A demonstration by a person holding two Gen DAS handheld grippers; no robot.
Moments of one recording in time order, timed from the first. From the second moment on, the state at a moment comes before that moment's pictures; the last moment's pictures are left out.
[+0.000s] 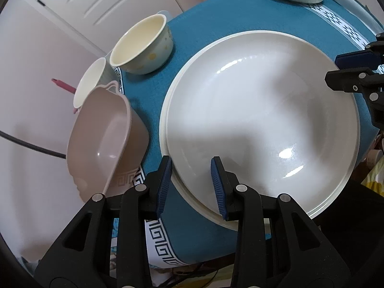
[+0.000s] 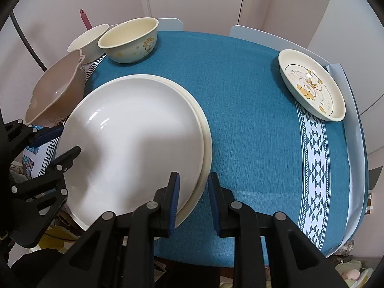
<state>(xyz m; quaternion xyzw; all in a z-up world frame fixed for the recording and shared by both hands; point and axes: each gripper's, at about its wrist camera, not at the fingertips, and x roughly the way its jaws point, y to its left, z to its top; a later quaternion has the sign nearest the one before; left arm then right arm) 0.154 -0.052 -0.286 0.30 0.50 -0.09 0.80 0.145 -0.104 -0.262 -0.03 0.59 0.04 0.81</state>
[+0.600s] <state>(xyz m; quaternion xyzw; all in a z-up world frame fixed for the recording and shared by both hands) 0.184 -0.096 -0.157 0.13 0.44 -0.10 0.88 0.139 -0.201 -0.187 0.09 0.52 0.06 0.85</state>
